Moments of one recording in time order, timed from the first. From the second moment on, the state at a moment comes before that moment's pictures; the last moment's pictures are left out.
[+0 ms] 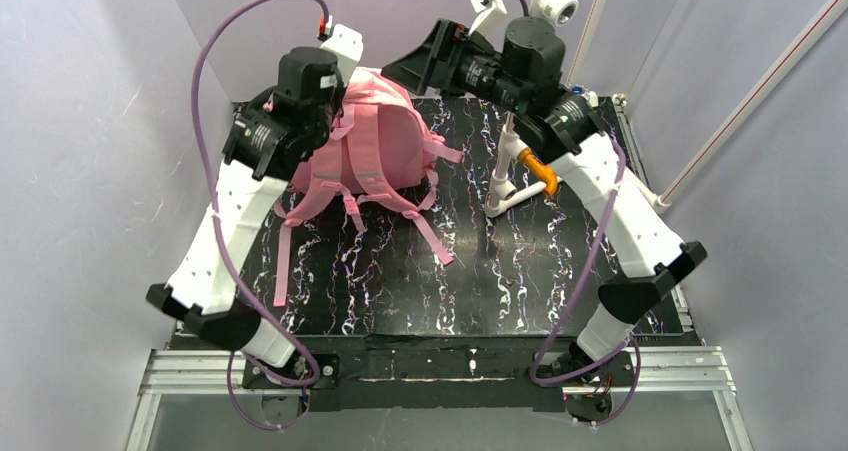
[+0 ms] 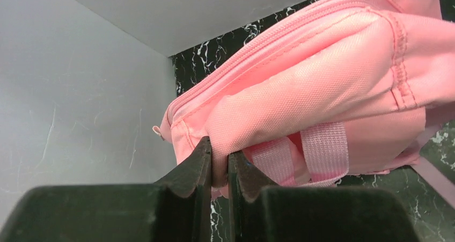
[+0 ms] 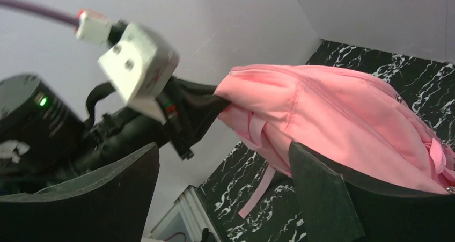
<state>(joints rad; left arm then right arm) -0.54 1.47 2.00 -0.97 -0.60 0.28 0.70 1.68 2.10 -0.40 -0.29 0.71</state>
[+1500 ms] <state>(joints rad) -0.52 1.44 2.04 -0.89 -0.21 -0.16 1.01 1.74 1.50 0.06 0.25 0.23</state>
